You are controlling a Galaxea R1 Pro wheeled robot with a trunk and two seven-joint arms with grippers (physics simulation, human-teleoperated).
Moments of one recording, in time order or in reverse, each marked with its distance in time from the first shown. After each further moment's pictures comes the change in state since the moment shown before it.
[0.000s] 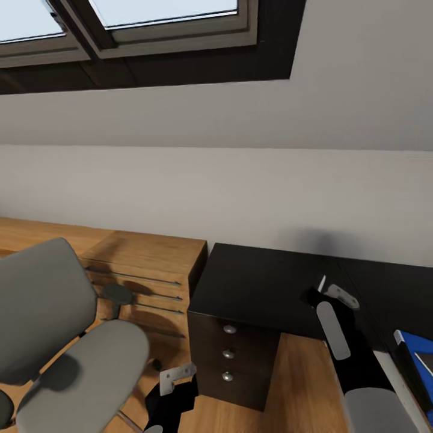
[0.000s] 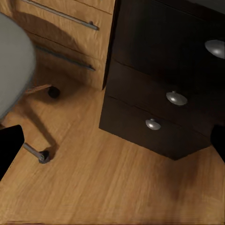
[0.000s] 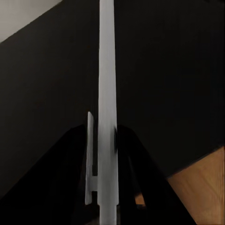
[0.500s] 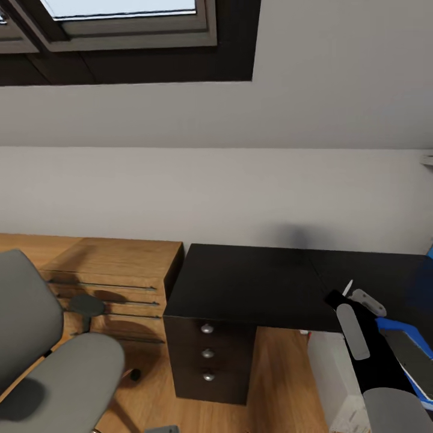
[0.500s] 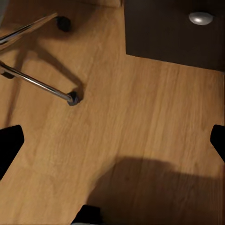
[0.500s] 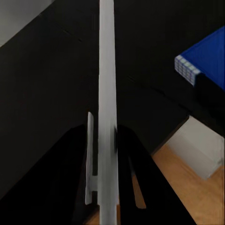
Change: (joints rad) left arm 0.000 -0.006 0.011 0.545 0.001 -0.108 -0.183; right arm 0.000 -0.070 -0.093 0.034 -0.001 -0.055 0.002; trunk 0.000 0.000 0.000
